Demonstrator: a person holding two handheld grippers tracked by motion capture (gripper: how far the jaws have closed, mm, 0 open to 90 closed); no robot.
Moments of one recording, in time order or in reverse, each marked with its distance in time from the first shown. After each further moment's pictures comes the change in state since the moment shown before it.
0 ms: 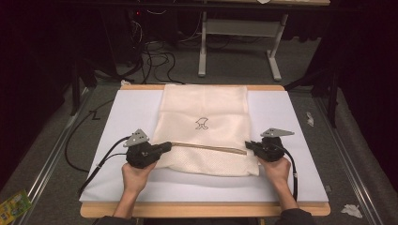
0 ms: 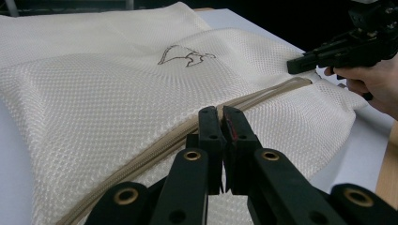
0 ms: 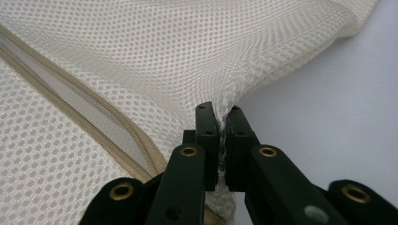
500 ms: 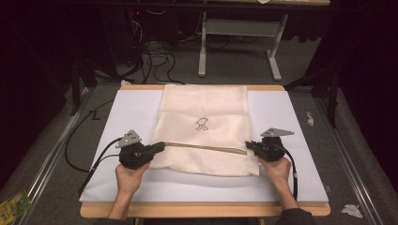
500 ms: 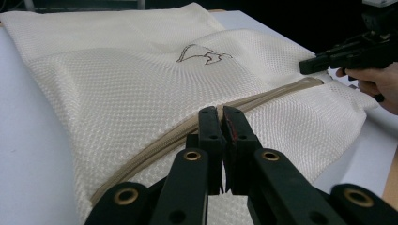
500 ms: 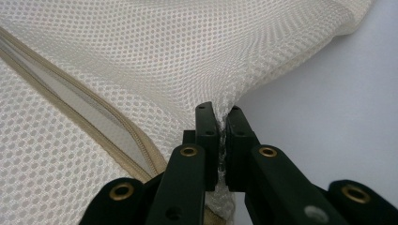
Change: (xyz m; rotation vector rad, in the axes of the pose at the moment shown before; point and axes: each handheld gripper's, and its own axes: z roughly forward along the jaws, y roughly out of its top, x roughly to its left) left arm 0.011 -0.006 -0.015 -0.005 0.036 -0.023; right arm -0.001 0.000 -0.001 0.007 -0.010 -0.008
